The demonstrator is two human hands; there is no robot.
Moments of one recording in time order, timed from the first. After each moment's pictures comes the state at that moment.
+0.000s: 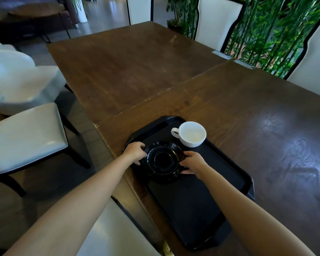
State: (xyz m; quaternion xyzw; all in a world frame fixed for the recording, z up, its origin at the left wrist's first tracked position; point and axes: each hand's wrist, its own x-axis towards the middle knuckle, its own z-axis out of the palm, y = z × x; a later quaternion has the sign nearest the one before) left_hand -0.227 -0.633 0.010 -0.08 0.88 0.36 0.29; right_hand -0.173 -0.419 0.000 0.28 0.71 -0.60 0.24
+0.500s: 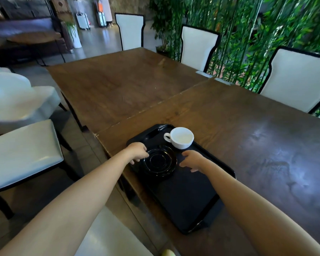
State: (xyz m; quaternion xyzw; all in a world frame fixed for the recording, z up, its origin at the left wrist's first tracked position) left_hand -0.190 -0.619 0.081 0.03 0.93 0.19 0.32; right_hand -0.135 -0.408 0.055 0.17 0.88 -0.36 0.25
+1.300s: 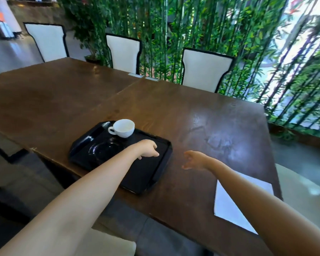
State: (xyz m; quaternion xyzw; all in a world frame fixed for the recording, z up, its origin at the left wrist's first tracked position) left_hand -0.038 -0.472 0.124 0.32 0.89 0.11 0.32; right_hand 0.095 -0.307 0.092 0.23 0.93 -0.24 0.17
